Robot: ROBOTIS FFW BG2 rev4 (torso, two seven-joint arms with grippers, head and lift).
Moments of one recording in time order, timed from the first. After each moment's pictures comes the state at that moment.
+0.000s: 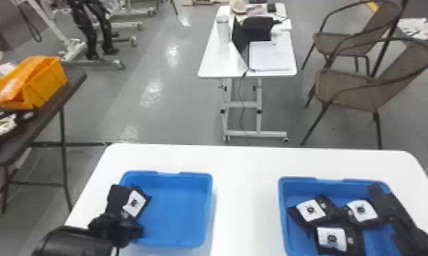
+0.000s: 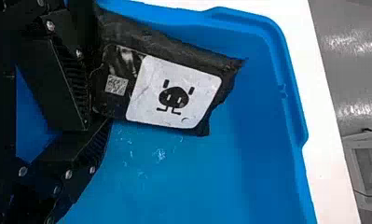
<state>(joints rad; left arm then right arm) 0.04 0.22 0.14 -1.36 -0.21 0.72 -0.27 0.12 0.00 -0.32 -1.17 -0.73 -0.06 0.78</state>
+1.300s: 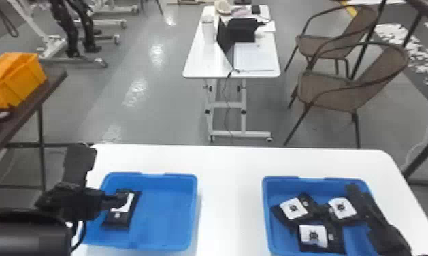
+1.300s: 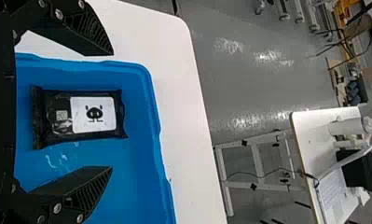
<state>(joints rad) 0.20 0.17 0.15 -2.07 -0.28 1.05 -0.33 0.11 0.00 -0.32 -1.16 -0.75 -0.05 0.80</state>
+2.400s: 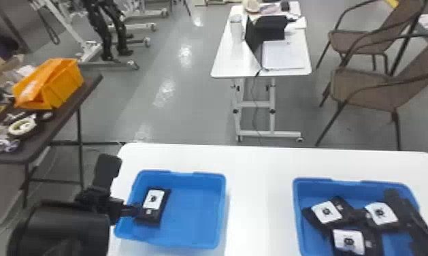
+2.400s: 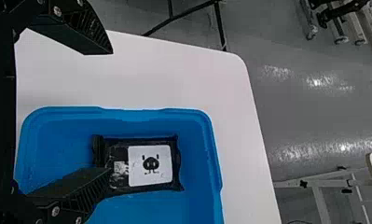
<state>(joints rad) 0.13 0.20 0.17 -1.92 -0.39 1.14 -0.34 0.11 0.00 -0.32 -1.13 -0.77 -0.04 0.82</state>
